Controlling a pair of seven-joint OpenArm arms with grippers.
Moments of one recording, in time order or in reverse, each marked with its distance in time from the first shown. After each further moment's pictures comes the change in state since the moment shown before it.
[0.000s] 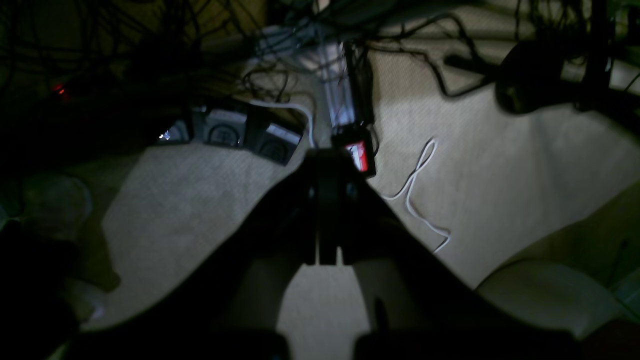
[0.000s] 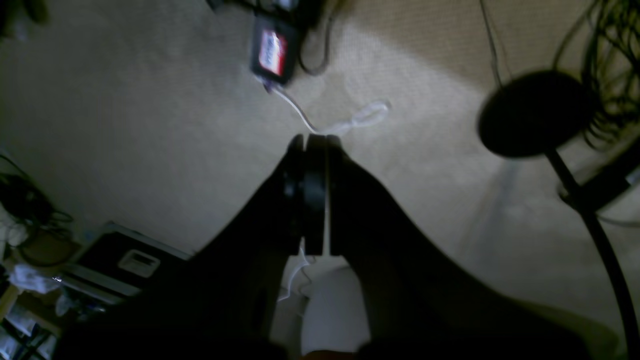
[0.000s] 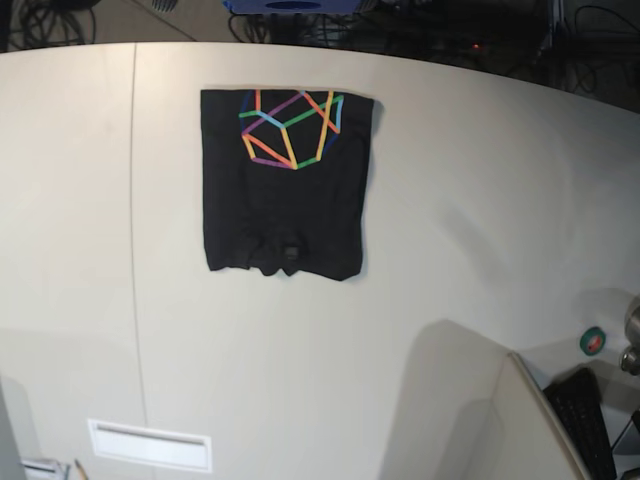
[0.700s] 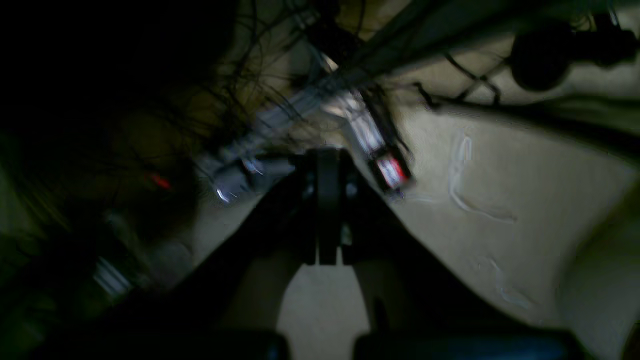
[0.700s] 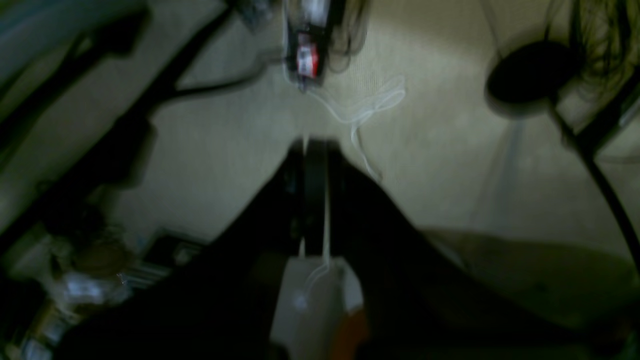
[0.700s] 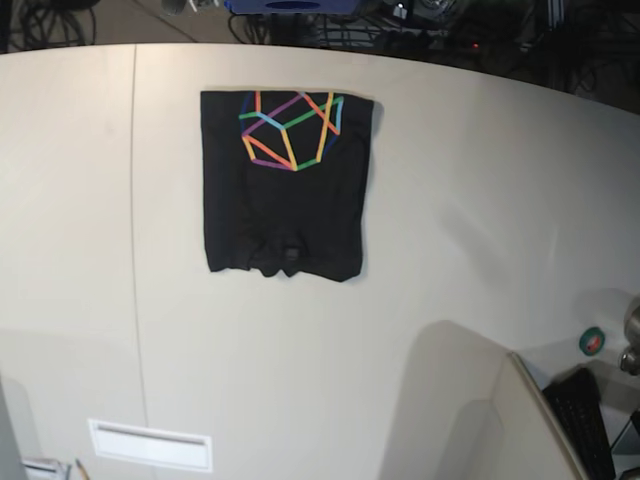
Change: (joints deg) left arm 24.2 -9.8 -0.2 55.5 0.2 -0.2 24.2; right arm -13.3 14.2 -0.3 72.9 0.1 -41.5 -45.2
